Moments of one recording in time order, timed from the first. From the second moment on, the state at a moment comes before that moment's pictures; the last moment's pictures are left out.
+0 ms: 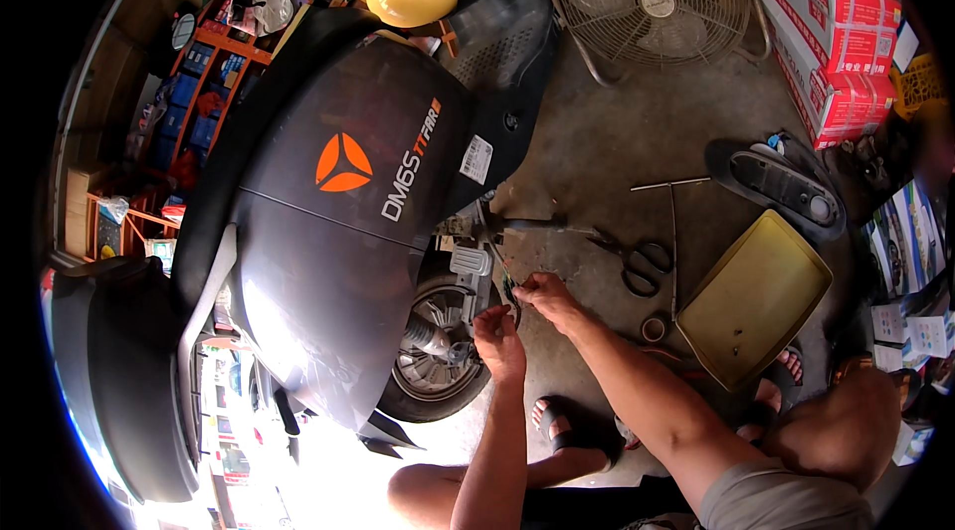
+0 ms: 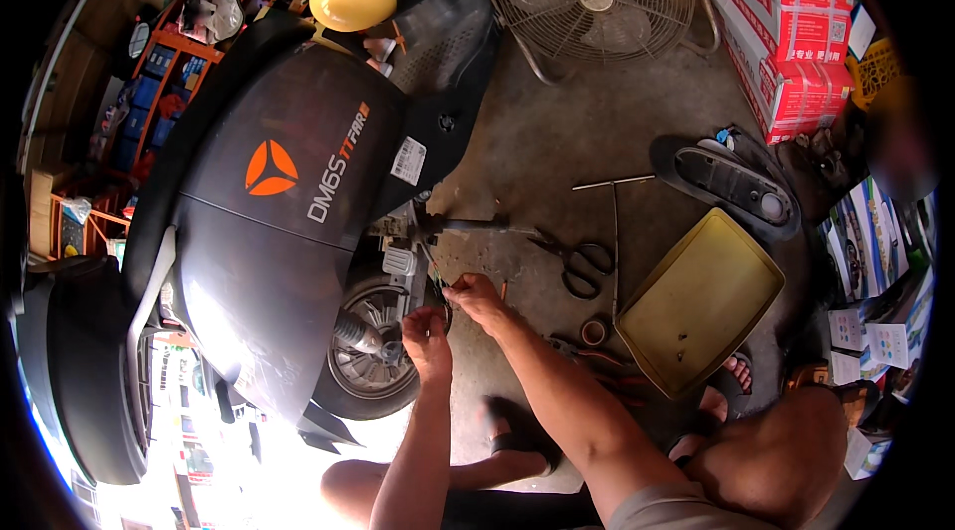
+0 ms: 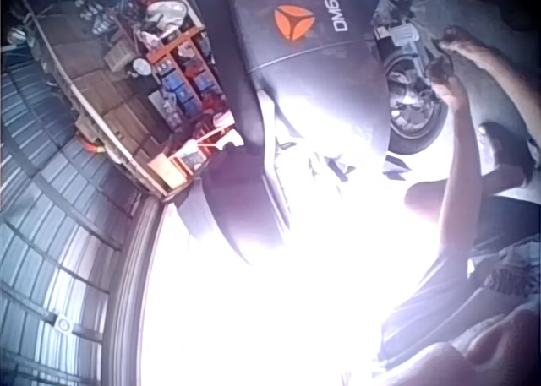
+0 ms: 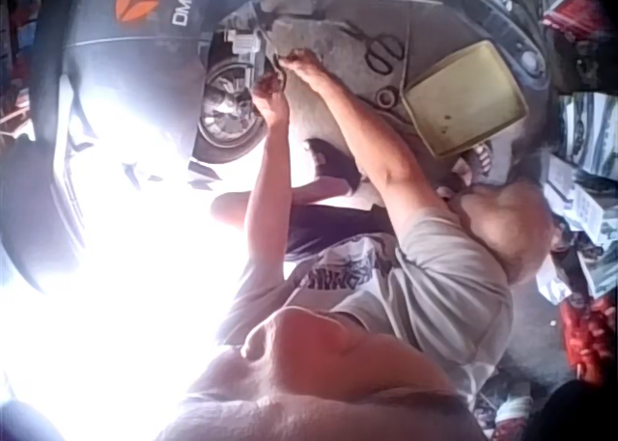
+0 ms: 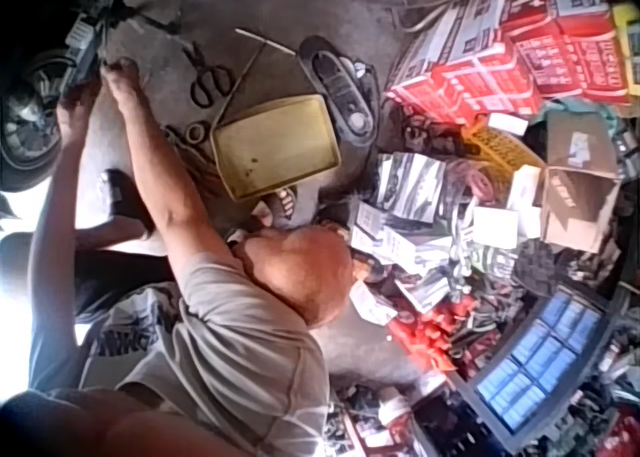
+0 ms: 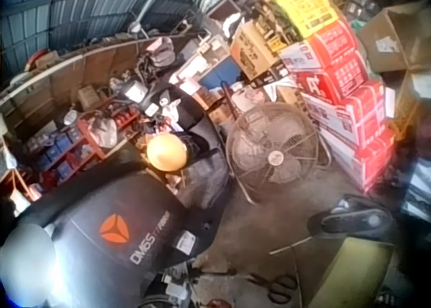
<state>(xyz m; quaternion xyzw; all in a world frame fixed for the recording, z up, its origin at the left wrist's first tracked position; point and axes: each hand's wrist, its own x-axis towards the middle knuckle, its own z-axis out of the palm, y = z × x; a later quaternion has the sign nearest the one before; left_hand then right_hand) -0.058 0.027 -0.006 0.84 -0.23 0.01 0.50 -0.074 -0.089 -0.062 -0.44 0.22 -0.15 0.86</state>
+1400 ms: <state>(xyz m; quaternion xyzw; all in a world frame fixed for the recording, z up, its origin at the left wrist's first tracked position) -0.007 -0.009 -0.007 0.92 -0.24 -0.05 0.29 -0.098 -0.066 -0.072 -0.13 0.23 -0.07 0.96</state>
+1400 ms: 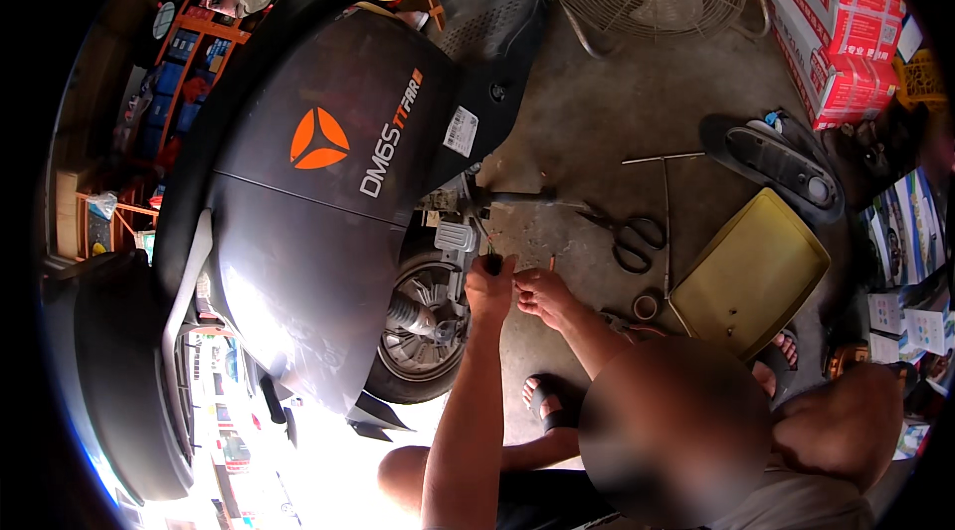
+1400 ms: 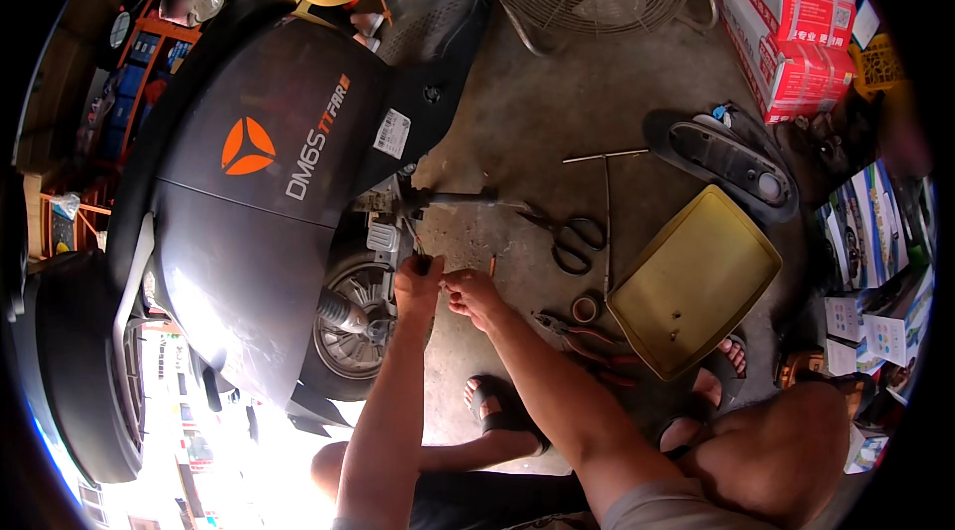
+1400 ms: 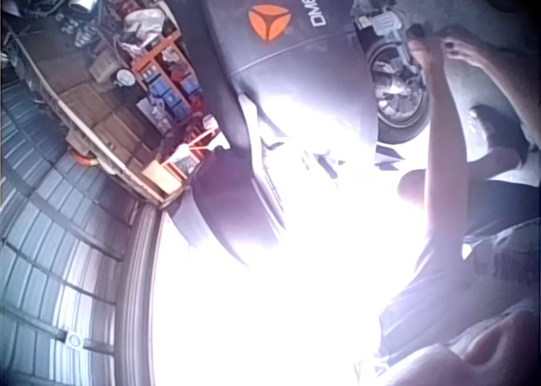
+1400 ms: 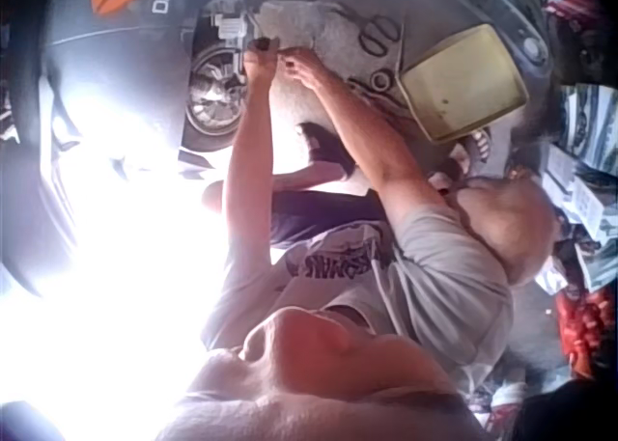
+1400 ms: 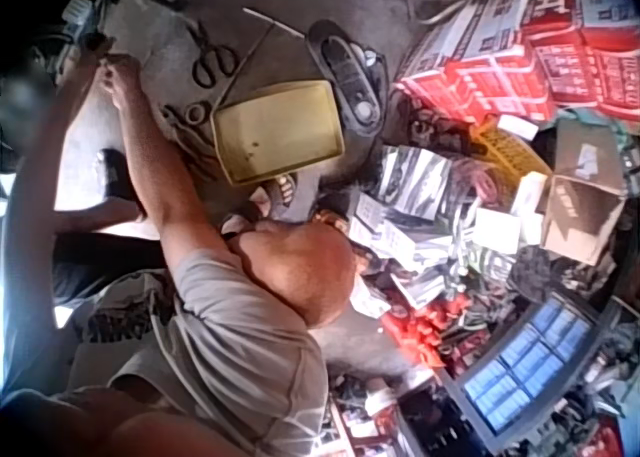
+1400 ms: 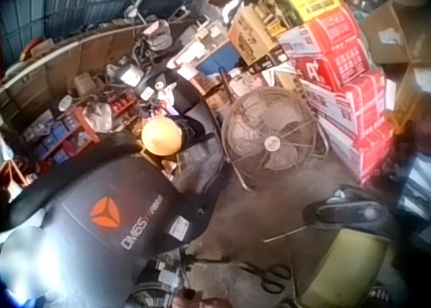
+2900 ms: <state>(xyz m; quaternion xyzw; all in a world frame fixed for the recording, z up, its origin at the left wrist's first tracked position) -0.001 -0.005 0.027 0.79 -0.17 -0.36 0.47 -0.078 -0.102 -0.047 -0.59 0.30 -0.35 0.66</state>
